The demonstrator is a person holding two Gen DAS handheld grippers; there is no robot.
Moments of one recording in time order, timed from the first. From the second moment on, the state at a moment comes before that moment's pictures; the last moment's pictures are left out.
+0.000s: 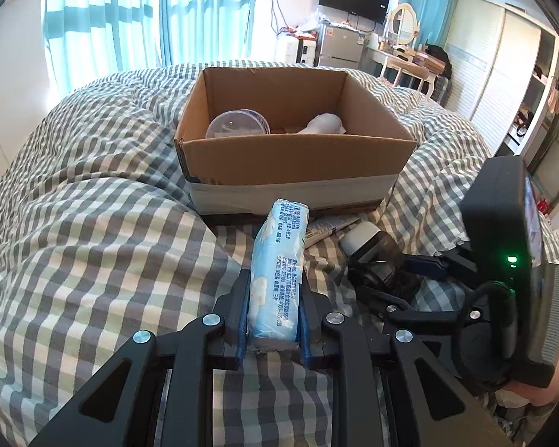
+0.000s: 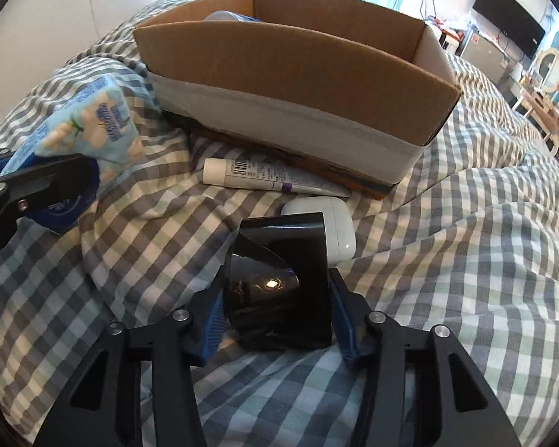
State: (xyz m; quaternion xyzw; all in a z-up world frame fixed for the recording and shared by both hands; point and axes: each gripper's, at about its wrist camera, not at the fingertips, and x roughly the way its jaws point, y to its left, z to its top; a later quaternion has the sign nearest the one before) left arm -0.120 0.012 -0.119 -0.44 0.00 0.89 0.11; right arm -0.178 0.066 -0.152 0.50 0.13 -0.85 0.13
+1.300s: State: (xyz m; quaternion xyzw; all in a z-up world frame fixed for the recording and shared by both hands) left arm -0.133 0.029 0.010 -0.31 0.03 0.94 0.13; right arm -0.146 0.067 0.061 0.27 0.14 -0.94 0.14
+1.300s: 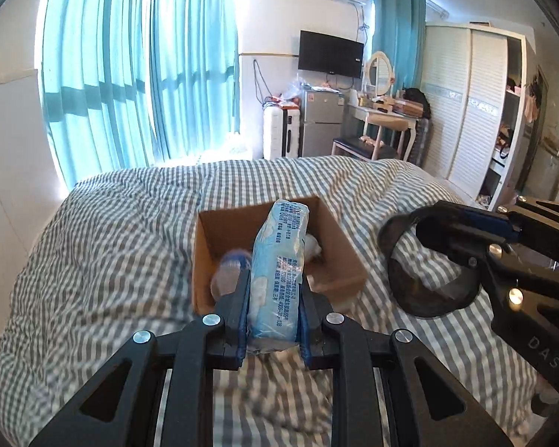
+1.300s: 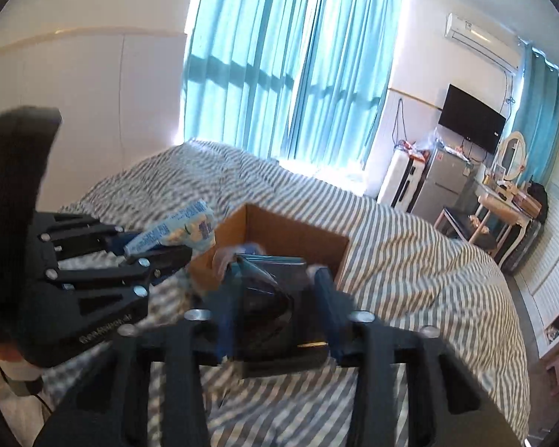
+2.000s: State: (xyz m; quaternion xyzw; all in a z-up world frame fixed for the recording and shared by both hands) left arm -0.309 0.039 -0.062 -0.40 0.03 0.91 0.13; right arm -0.368 0.082 -0.031 0.39 0.11 -0.90 0.14
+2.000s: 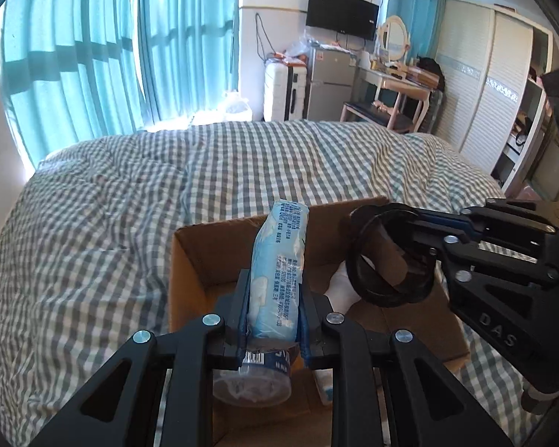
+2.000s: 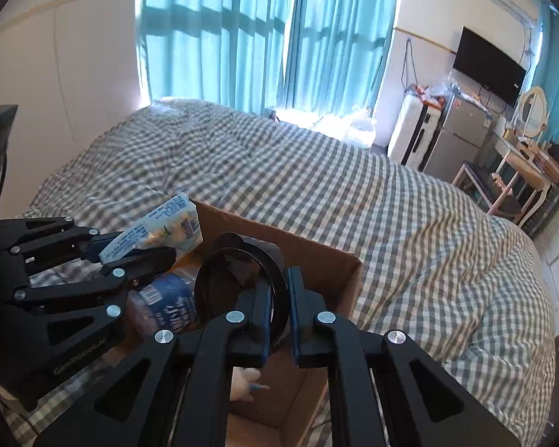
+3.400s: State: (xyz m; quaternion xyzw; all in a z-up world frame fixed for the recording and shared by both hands) left arm -0.167 -0.006 0.073 -0.25 0.03 0.96 0.11; right arm -0.190 0.117 0.133 0.20 0.04 -0.97 0.13
